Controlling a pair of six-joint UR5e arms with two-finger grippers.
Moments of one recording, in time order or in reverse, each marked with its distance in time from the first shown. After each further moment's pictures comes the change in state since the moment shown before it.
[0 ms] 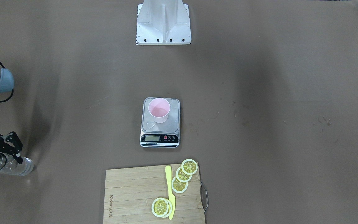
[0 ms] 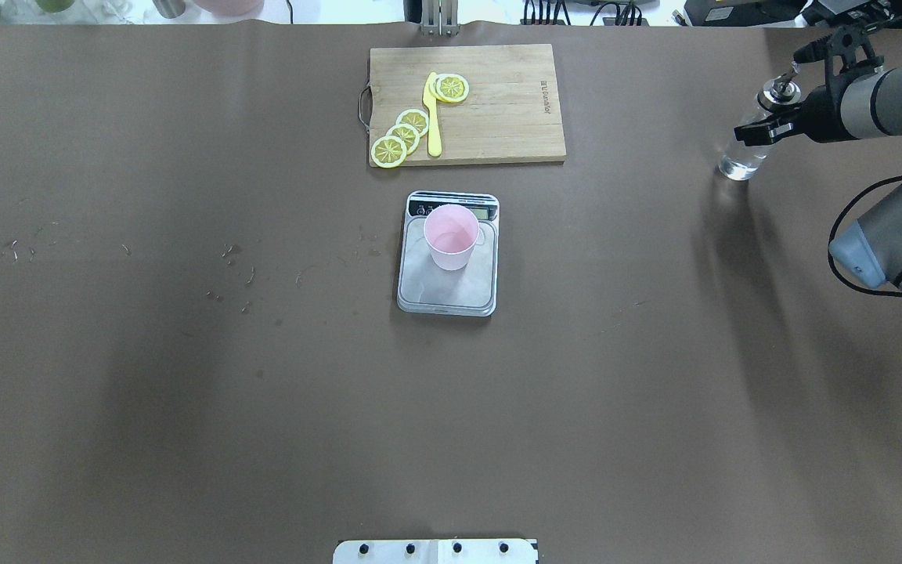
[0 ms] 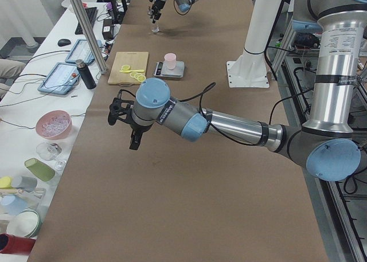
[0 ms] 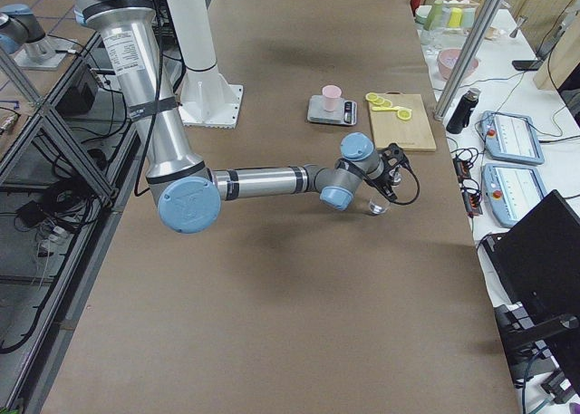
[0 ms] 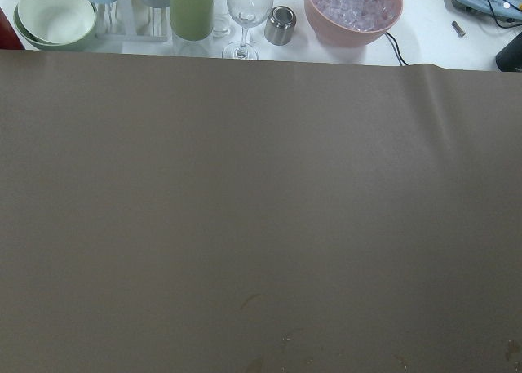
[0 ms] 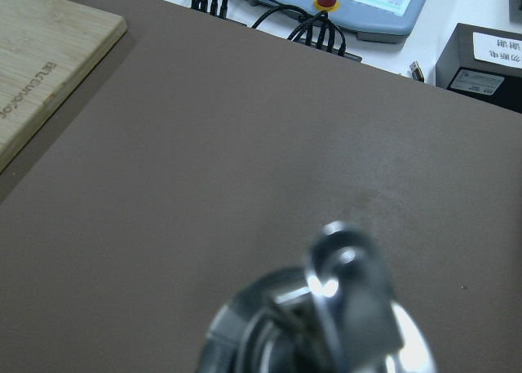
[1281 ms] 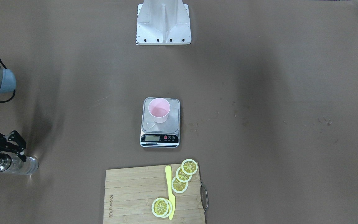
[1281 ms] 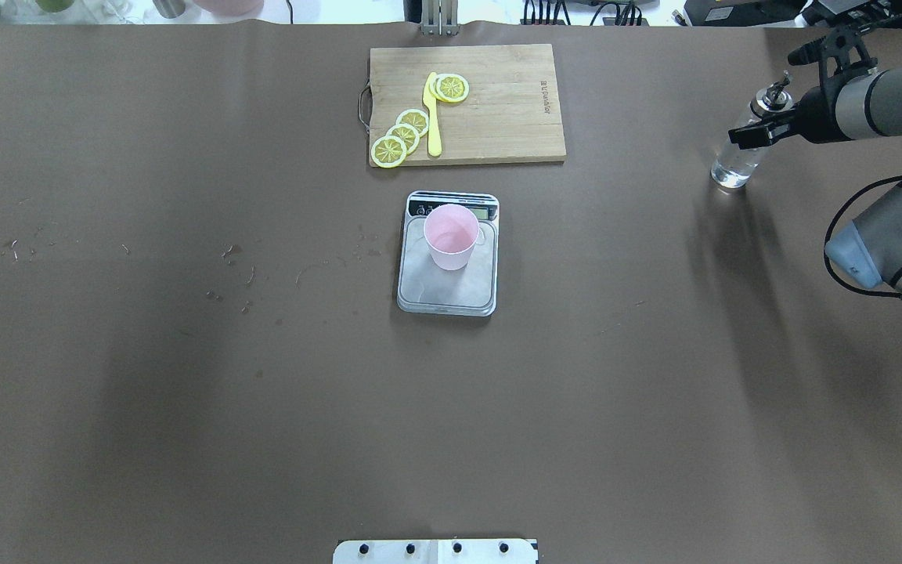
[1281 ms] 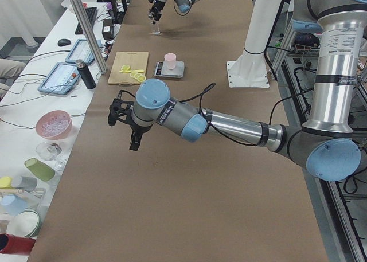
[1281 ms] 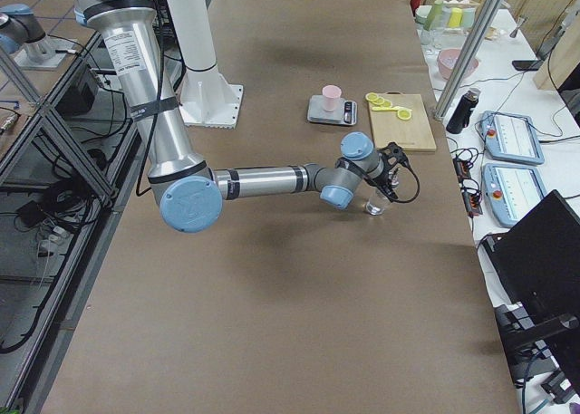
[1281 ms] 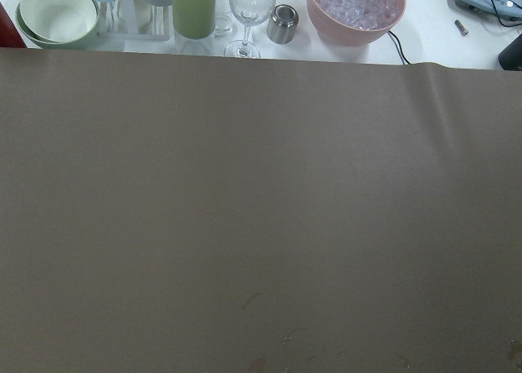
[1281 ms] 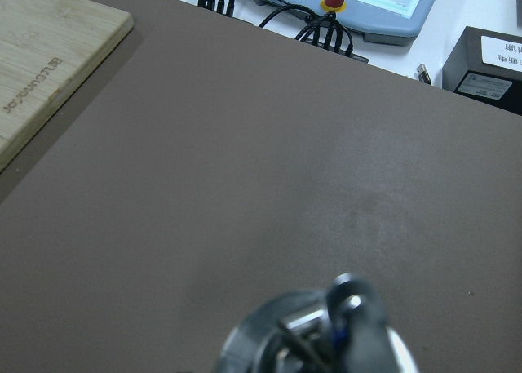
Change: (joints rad) left arm 0.001 0.000 0.003 0.000 0.002 0.001; right arm -0.007 0.003 -0.002 0.003 -0.007 -0.015
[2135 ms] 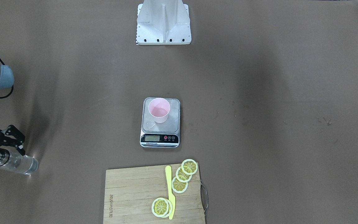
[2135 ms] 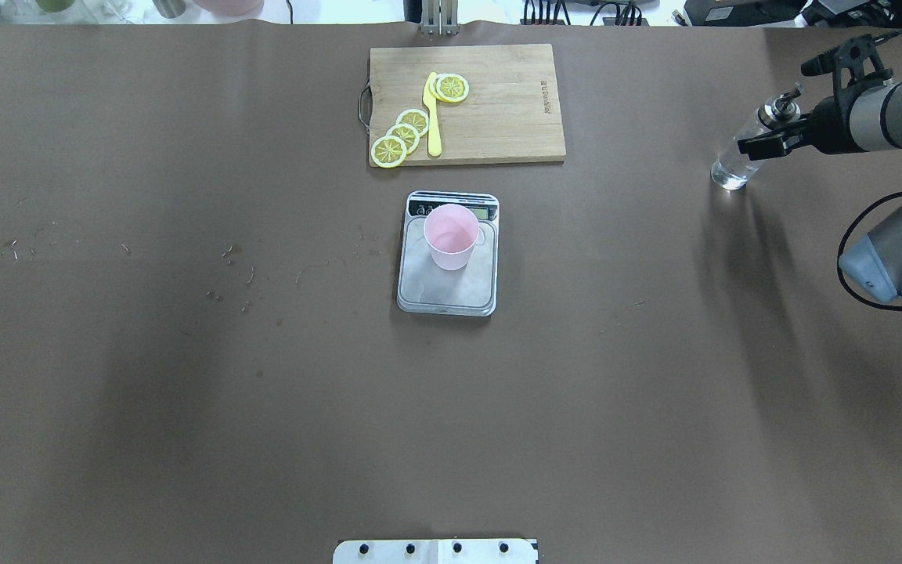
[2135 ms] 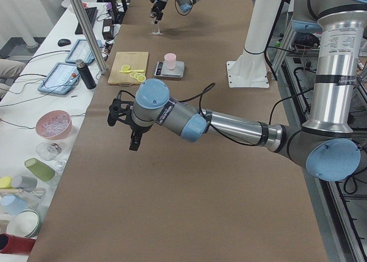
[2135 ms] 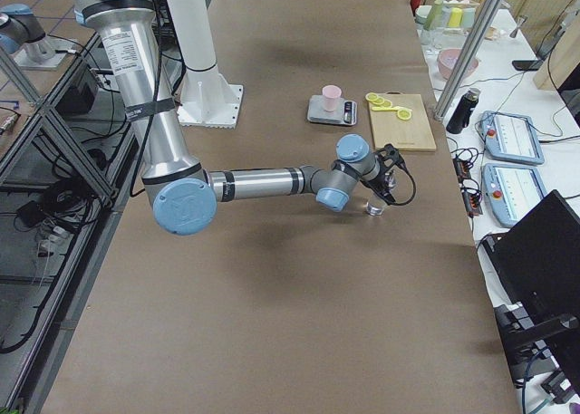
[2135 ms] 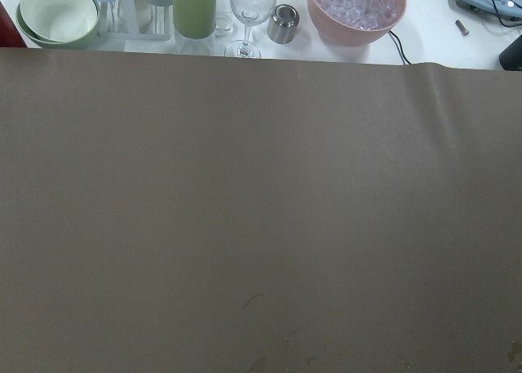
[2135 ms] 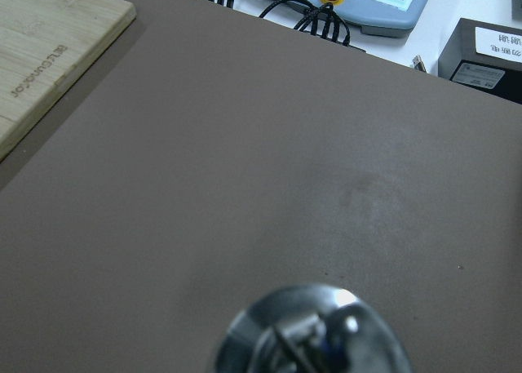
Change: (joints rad) left arm 0.000 -0.001 0.002 0.000 0.000 -0.001; right arm 0.000 -0.065 0.064 0.006 0.001 0.003
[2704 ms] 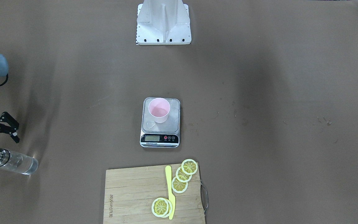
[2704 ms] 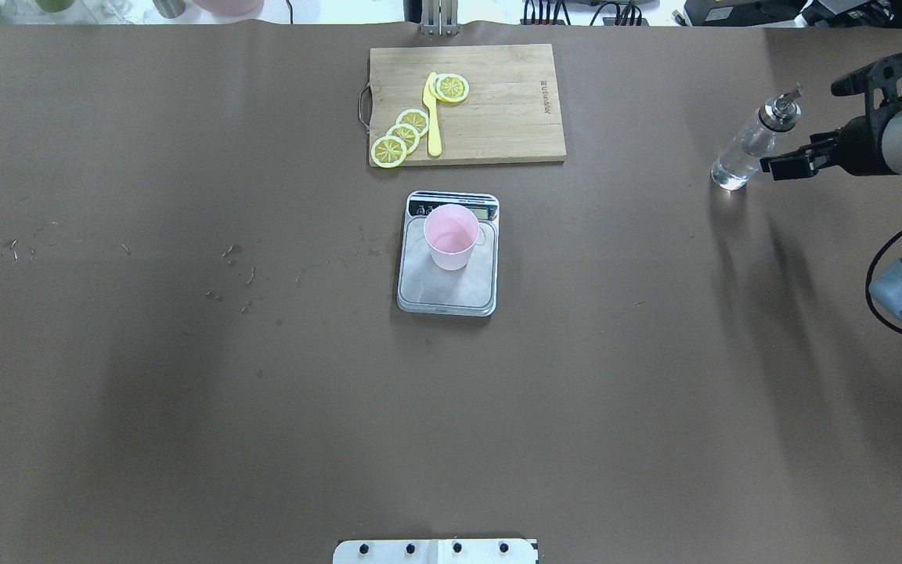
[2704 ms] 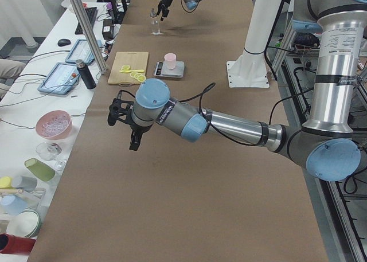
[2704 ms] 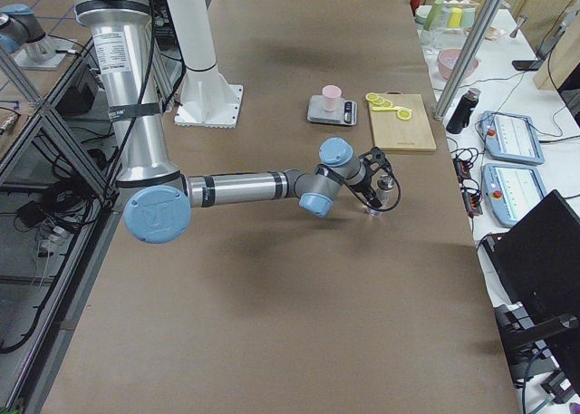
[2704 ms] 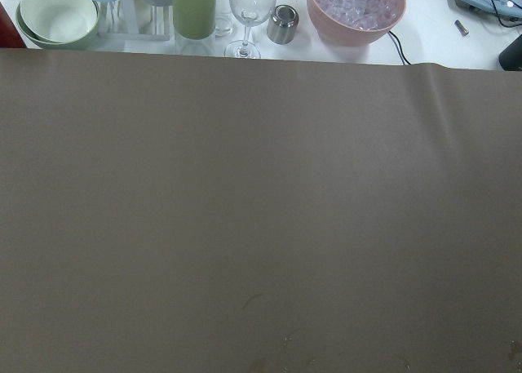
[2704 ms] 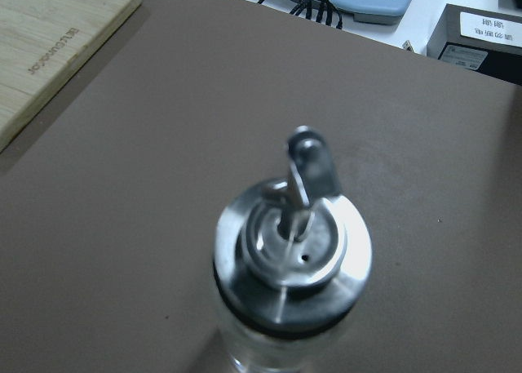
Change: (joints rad) left arm 0.000 0.000 -0.001 0.000 0.000 0.000; right arm 0.000 -0.111 0.109 0.001 0.001 0.008
